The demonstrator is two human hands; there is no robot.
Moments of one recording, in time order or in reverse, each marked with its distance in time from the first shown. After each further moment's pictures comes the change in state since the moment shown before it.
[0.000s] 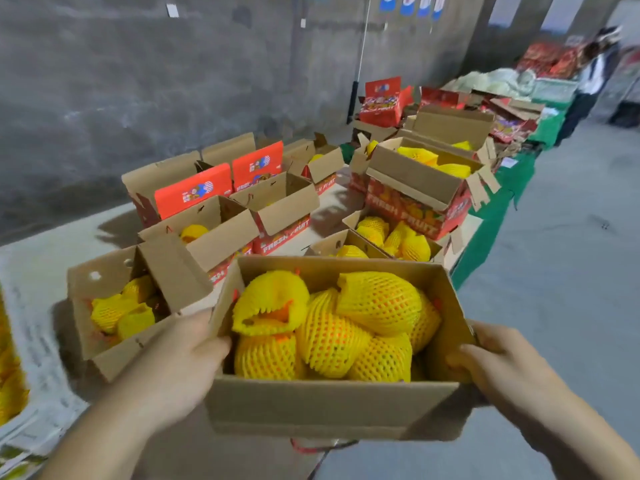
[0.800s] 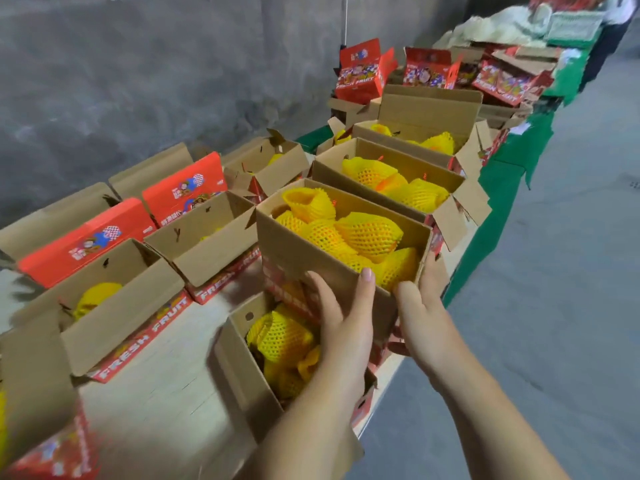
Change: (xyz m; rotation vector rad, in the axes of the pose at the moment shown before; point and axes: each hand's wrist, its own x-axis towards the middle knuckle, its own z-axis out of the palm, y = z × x) left_hand 0.299 0.222 0.299 -0.747 0.005 -0.339; right_hand 0.290 -0.016 -0.091 0.234 0.158 -0.197
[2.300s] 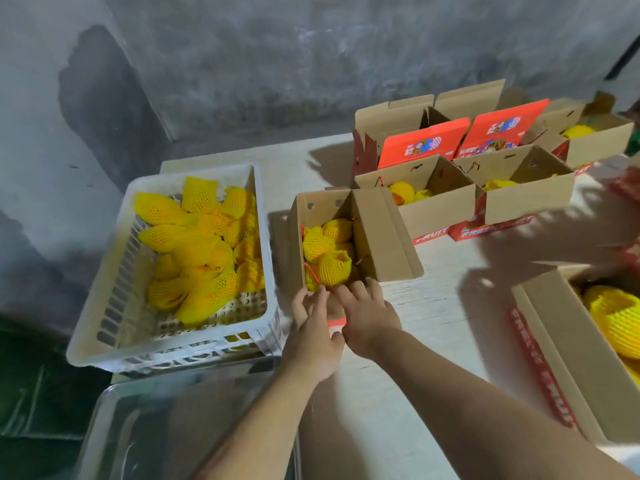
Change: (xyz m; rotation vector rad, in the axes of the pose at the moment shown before) left_hand -0.150 -0.156 -0.536 0.782 0.521 -0.068; right_hand -0.228 -0.014 0.523 -1.042 -0.832 -0.686
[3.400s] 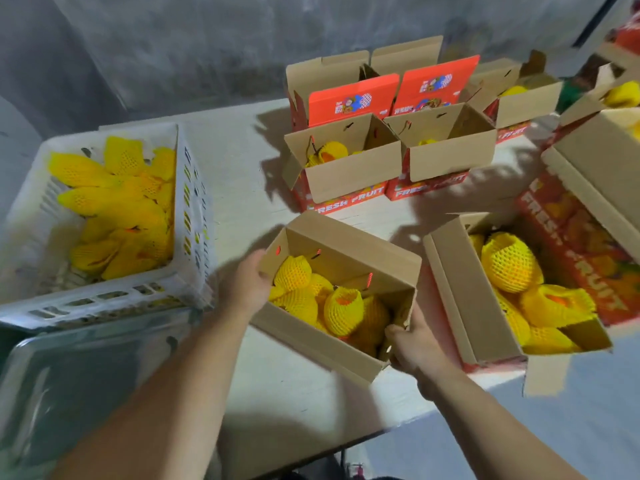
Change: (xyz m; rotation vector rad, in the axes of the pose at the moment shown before) left_hand 0.011 0.043 0.043 -0.001 0.078 -0.111; right_hand -0.181 0.177 0.002 1.159 0.015 0.602
